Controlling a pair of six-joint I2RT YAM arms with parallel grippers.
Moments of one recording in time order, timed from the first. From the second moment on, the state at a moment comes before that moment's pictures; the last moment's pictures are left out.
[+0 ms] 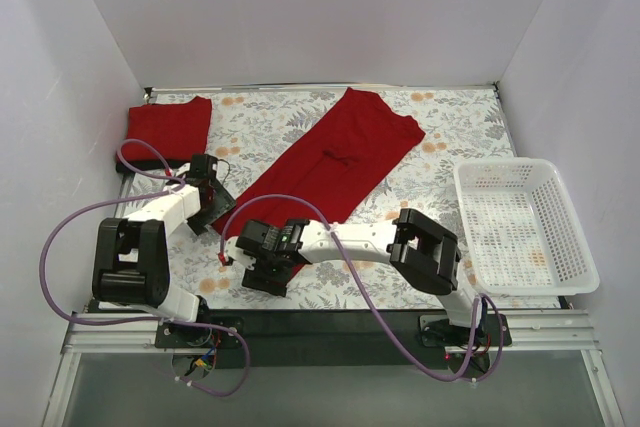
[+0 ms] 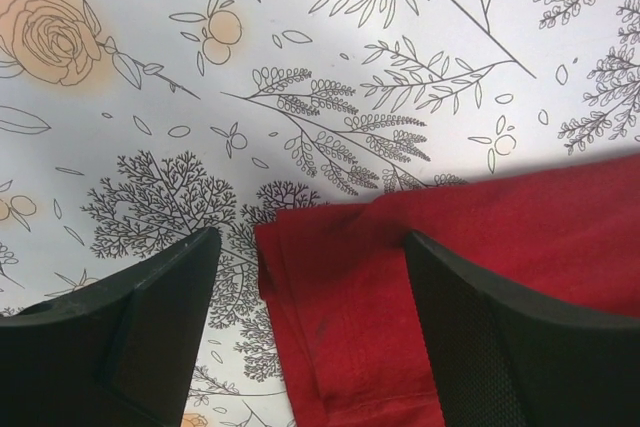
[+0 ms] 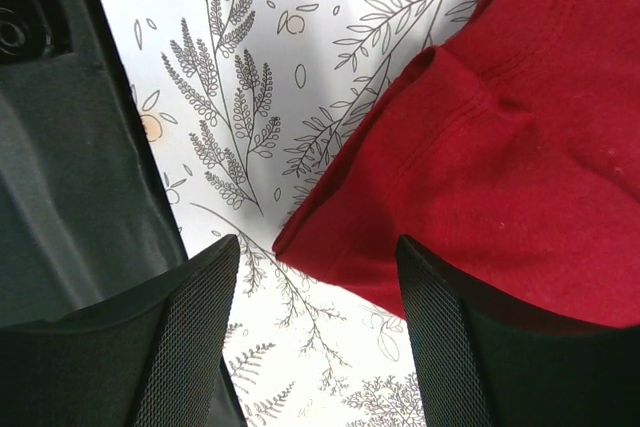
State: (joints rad) left arm -0.08 1.49 0.79 -0.50 -0.24 -0.77; right arm 1.33 2.05 1.55 -0.64 -0.13 -0.11
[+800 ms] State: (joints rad) left arm -0.12 1.51 0.79 -0.49 -0.26 -0.78; right arm 1.38 2.09 1.56 -0.65 0.00 -0.14
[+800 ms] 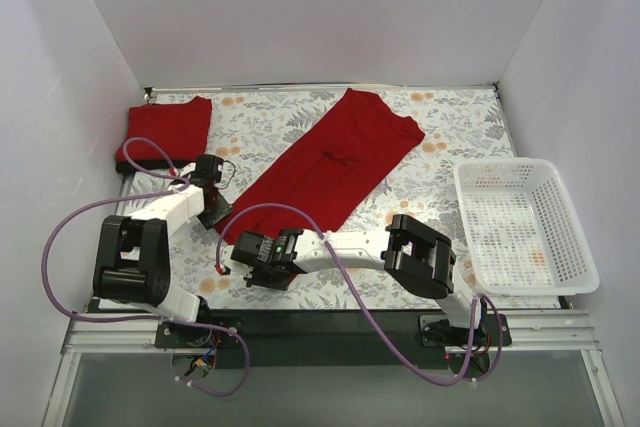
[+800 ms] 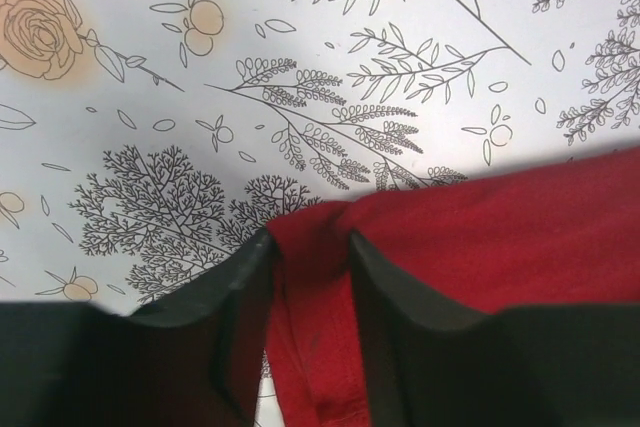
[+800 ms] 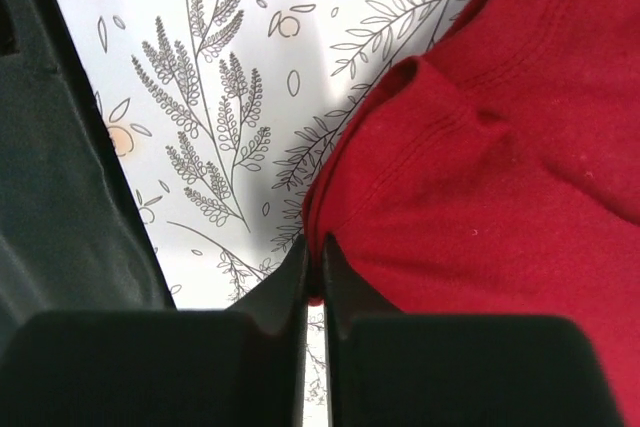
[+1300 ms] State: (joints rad) left arm -0.13 1.52 0.82 -0.55 -0.27 -0.82; right arm 1.38 2.09 1.57 -0.65 -0.08 -0.18
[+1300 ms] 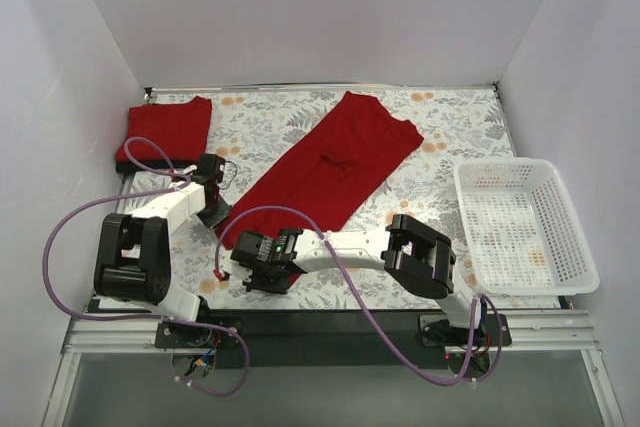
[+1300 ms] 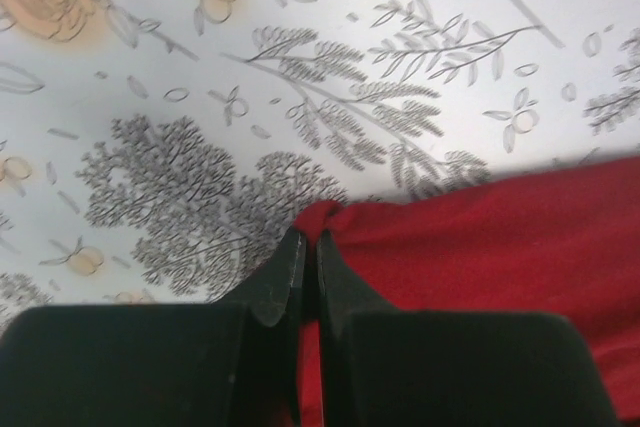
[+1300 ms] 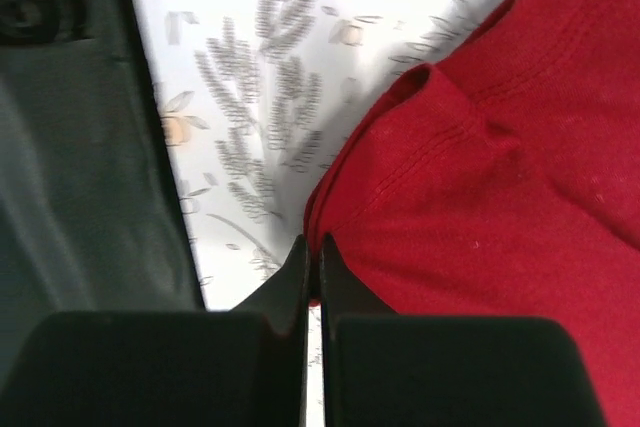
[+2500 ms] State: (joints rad) left arm -0.20 2.02 1.69 -0.75 0.03 -0.80; right arm 0.87 1.79 1.44 -0.72 -0.18 -0.25
